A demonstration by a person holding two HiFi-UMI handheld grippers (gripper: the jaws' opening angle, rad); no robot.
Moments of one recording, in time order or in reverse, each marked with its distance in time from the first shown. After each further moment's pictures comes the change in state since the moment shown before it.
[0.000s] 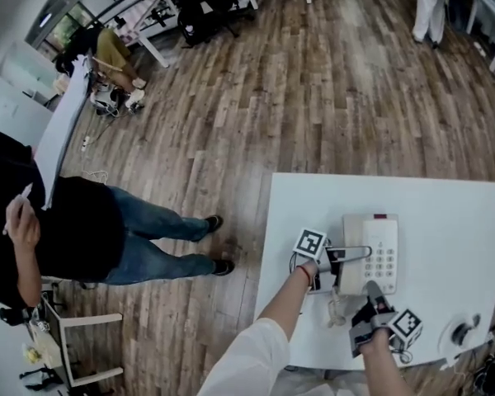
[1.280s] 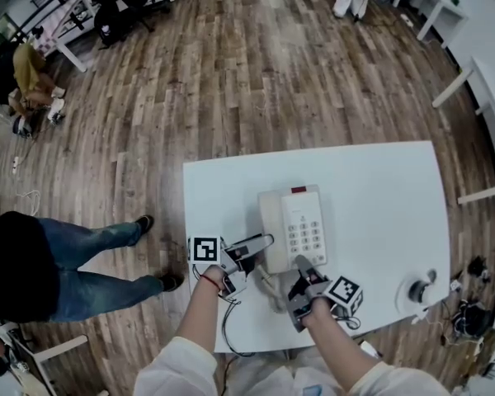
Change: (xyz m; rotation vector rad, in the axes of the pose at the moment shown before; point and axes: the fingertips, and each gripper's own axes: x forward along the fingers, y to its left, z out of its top) left arm -0.063 -0.025 -0.006 0.140 -0.187 0.276; right arm 0.014 -0.005 -0.008 0.085 -0.006 -0.027
